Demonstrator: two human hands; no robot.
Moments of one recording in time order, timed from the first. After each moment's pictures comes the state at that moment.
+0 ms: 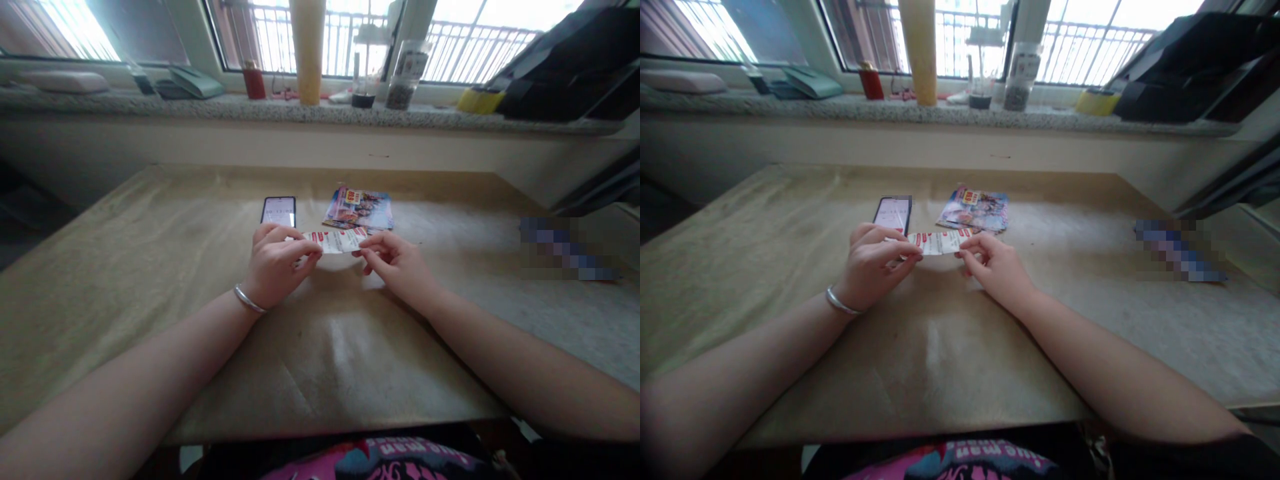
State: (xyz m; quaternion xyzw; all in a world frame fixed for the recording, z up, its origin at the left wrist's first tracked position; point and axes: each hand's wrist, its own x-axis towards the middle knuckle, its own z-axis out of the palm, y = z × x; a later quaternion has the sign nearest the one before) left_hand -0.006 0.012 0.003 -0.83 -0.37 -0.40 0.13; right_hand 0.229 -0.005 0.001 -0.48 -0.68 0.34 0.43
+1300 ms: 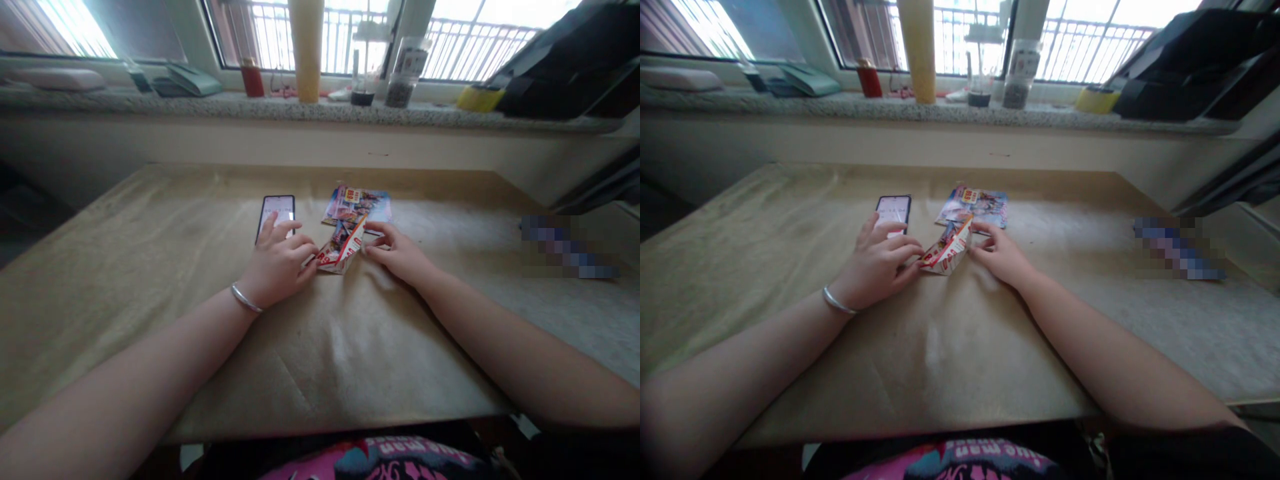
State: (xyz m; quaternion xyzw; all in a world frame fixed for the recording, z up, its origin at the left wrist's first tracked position) left_hand -0.004 0.008 0.007 -0.88 -0.37 -0.27 0.12; right_hand 0.251 0.034 -0.021 -0.50 -0.69 0.35 0.40
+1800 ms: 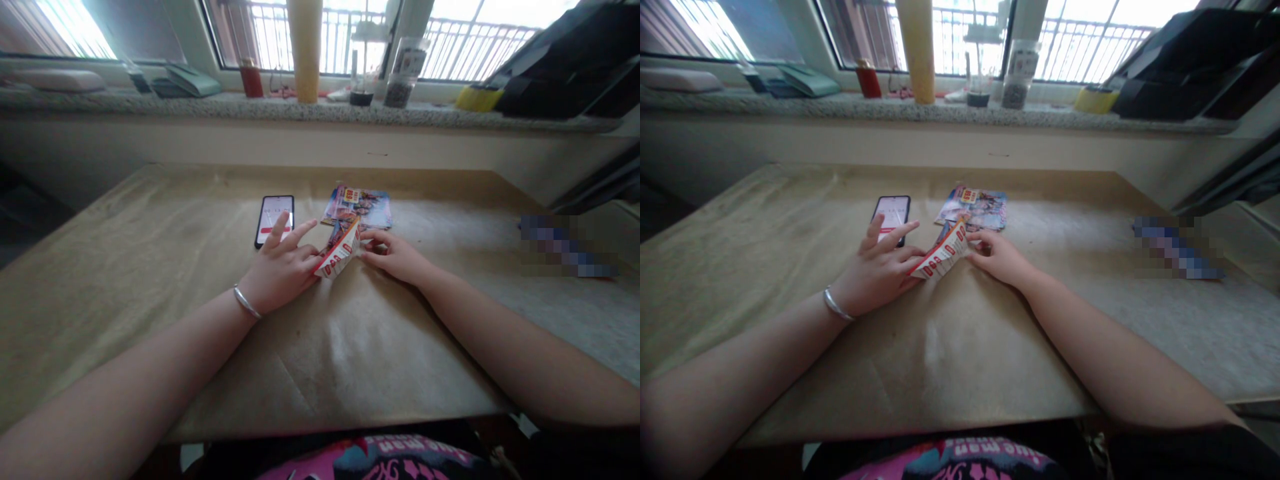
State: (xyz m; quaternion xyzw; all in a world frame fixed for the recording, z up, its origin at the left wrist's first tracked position) left_hand 0.001 0.000 0.012 -0.91 -0.32 -0.20 0.18; right_hand 0.256 0.037 -0.025 -0.45 -0.75 0.33 0.36
